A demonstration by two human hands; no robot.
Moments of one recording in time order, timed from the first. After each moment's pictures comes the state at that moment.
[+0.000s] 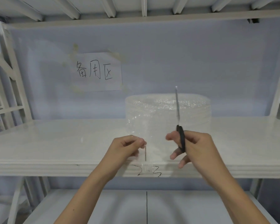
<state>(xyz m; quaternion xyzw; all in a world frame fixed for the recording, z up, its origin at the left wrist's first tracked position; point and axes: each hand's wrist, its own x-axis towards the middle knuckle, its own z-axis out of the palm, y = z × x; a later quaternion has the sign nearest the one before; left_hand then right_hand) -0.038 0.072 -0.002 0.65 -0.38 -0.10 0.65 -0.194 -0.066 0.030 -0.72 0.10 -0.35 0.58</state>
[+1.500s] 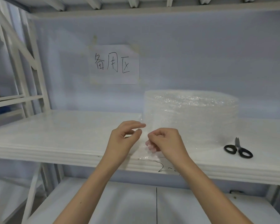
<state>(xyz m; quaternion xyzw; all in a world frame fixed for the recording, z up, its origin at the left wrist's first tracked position) -0.005 0.110 -0.005 0.65 -0.36 0.06 0.67 -0.082 -0.020 0.004 -0.74 0.12 -0.28 0.59</state>
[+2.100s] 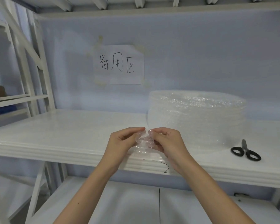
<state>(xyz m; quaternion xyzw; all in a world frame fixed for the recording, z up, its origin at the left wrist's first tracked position) 0.002 0.125 -0.011 0.59 -0.32 -0.05 0.74 -0.070 -0.014 0.001 -0.64 0.06 -0.25 0.73</state>
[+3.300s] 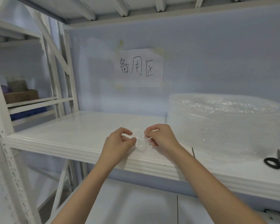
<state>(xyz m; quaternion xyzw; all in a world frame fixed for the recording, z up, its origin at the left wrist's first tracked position) 0.047 0.174 -0.009 0.81 -0.19 0.09 0.55 0.018 0.012 0.002 -0.74 0.09 -0.20 0.64</state>
